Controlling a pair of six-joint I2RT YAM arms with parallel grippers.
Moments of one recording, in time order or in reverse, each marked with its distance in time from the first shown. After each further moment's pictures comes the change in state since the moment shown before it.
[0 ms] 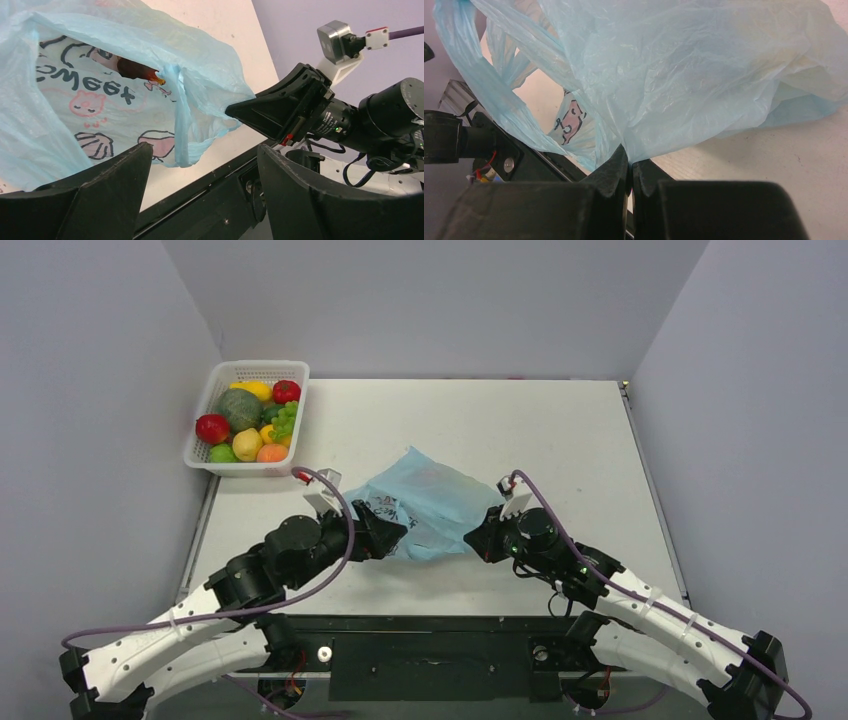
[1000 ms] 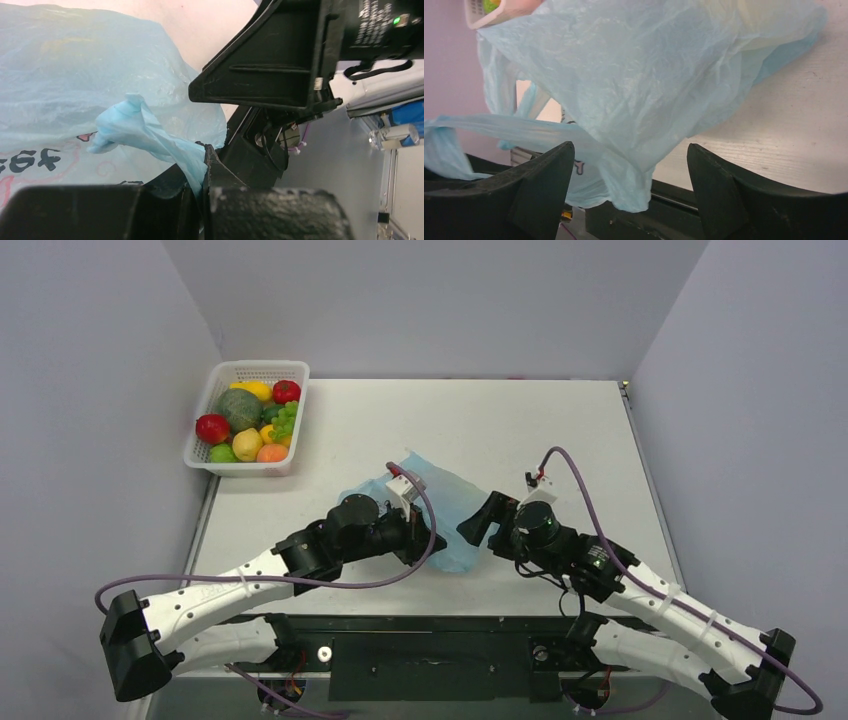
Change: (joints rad) left arm -0.008 0.359 0.034 0.323 0.407 0.319; right arm 0.048 0.008 0.187 -0.335 0.188 0.480
